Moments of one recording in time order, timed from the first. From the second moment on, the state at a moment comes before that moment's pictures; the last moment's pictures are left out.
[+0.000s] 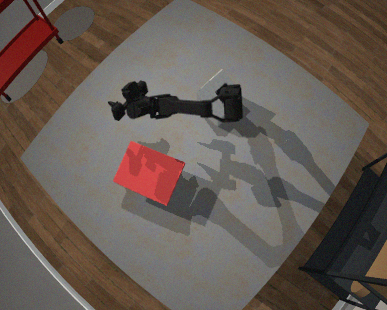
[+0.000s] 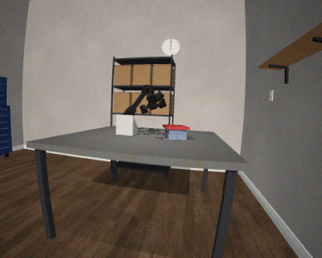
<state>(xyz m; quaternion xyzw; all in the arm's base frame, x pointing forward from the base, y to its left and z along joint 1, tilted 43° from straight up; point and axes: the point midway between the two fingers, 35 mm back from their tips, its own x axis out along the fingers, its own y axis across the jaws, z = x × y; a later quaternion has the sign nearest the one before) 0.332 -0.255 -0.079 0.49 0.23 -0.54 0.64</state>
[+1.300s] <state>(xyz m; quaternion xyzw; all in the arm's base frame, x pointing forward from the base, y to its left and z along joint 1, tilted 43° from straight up) 0.316 -0.117 0.001 0.78 0.40 -0.08 0.48</state>
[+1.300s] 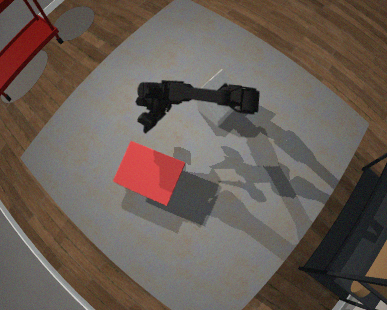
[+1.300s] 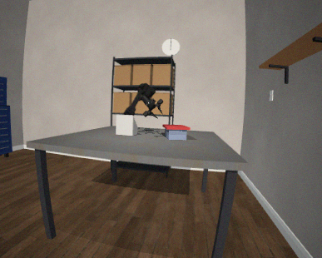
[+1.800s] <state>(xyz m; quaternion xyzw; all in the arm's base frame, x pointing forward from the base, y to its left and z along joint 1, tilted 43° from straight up) 0.306 -0.100 0.038 0.82 0.39 0.02 0.43</state>
